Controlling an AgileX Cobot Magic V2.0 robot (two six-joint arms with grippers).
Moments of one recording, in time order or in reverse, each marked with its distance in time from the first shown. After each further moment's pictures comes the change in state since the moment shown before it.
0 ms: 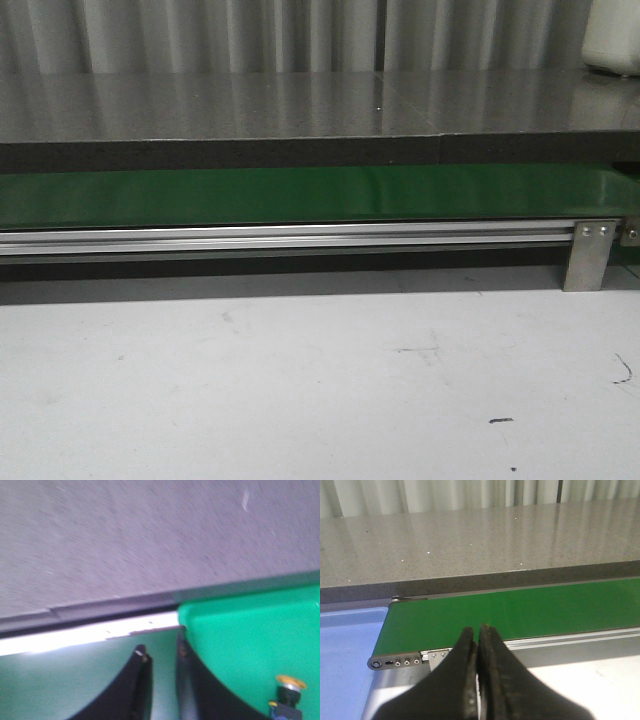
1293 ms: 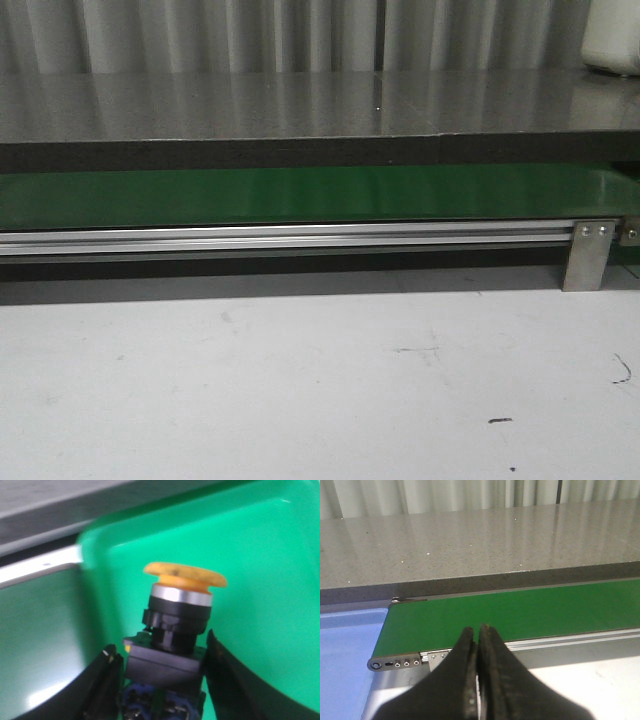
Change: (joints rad) left arm 0.000 0.000 -0.004 0.000 0.000 0.000; right arm -0.197 0.259 0.061 -0.015 -0.001 0.000
